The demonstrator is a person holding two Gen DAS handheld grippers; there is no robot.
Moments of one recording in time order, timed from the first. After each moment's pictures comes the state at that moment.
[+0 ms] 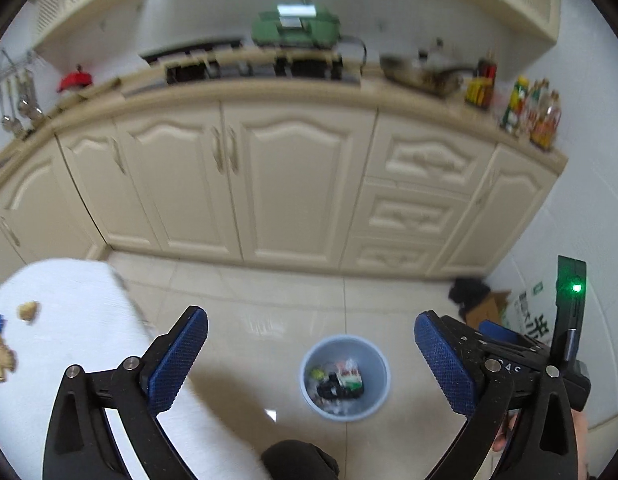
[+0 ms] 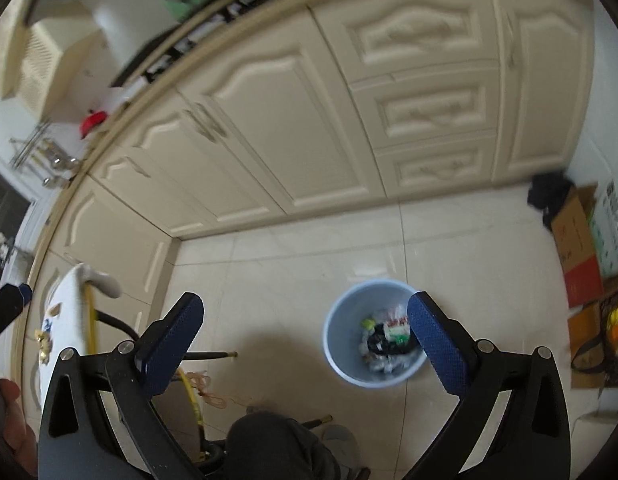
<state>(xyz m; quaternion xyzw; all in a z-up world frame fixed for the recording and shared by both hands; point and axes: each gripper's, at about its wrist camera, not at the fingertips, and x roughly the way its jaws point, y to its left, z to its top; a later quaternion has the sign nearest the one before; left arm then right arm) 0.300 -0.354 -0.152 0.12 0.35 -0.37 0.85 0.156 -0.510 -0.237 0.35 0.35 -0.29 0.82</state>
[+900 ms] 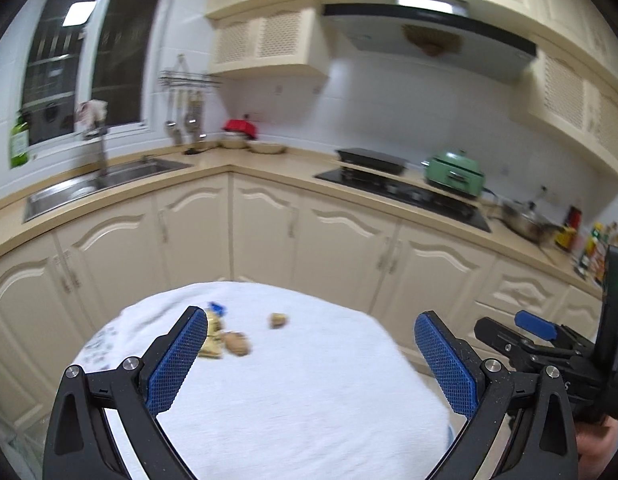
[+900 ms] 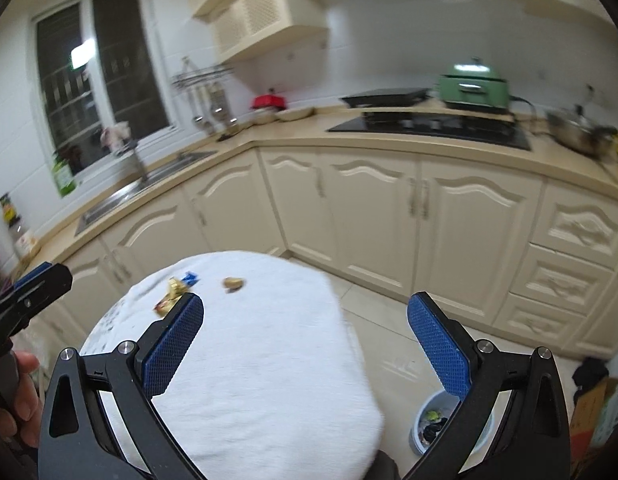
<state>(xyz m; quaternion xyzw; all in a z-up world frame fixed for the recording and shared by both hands) 0.080 0.036 -0.075 -0.03 0.23 -0.18 0.96 0.297 -0.248 -0.071 0.13 0.29 -0.09 0.94</state>
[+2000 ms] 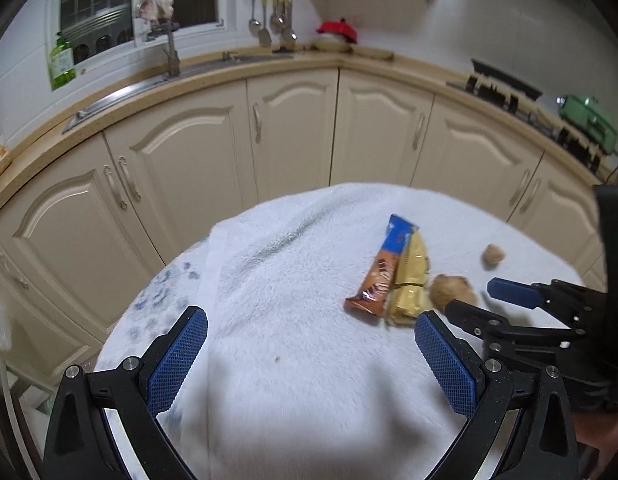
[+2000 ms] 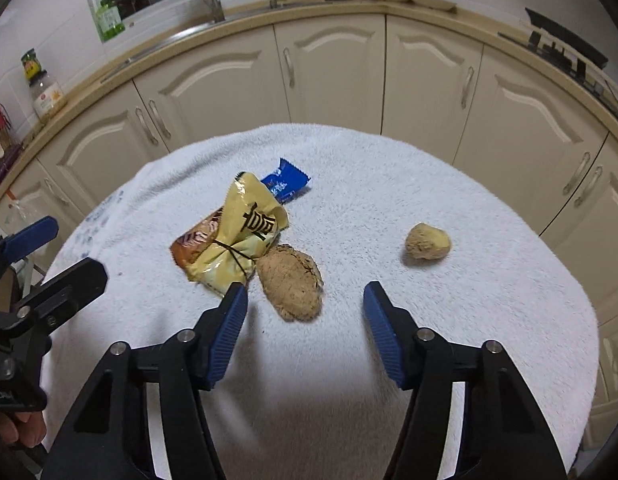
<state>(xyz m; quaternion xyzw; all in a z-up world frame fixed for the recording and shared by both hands) 0.320 0.060 -0.154 0.01 0.39 -0.07 0.92 0.535 -0.112 -0.247 0.03 0.49 0.07 0.87</state>
